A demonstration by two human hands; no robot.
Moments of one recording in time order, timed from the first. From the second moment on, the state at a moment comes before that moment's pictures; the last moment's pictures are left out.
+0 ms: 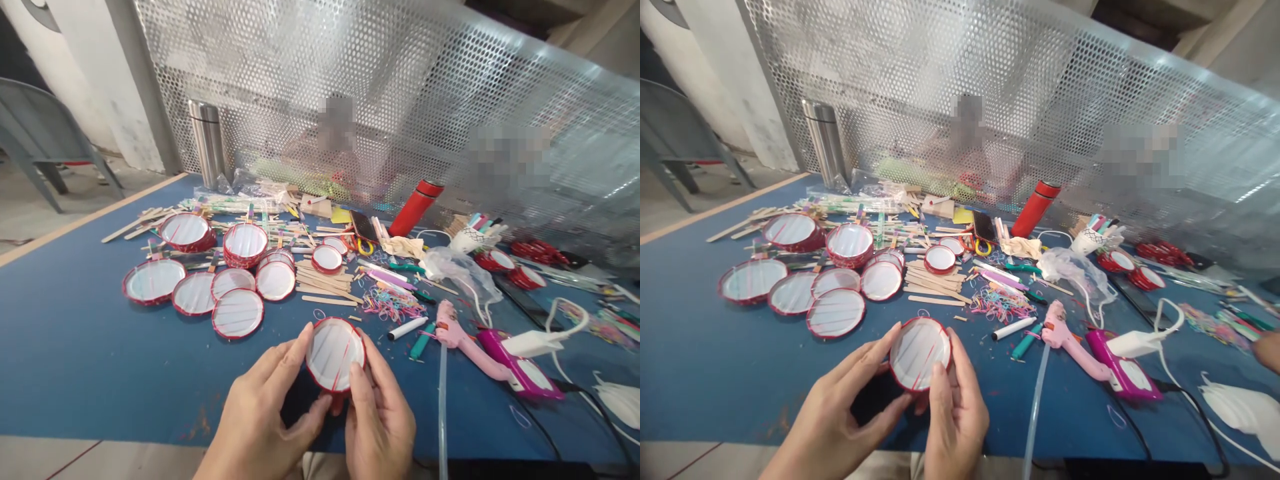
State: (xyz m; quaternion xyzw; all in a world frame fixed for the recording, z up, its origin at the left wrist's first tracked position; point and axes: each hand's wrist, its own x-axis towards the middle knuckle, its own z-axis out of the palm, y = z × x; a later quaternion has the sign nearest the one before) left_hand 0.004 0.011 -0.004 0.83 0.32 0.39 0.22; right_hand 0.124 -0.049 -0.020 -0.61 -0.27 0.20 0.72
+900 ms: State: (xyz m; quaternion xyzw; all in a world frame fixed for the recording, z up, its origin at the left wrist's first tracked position) left_hand 0.006 0.010 -0.002 0.82 0.34 0.41 0.23; right_hand 0.119 -0.049 -0.011 -0.62 -0.26 0.22 0.71
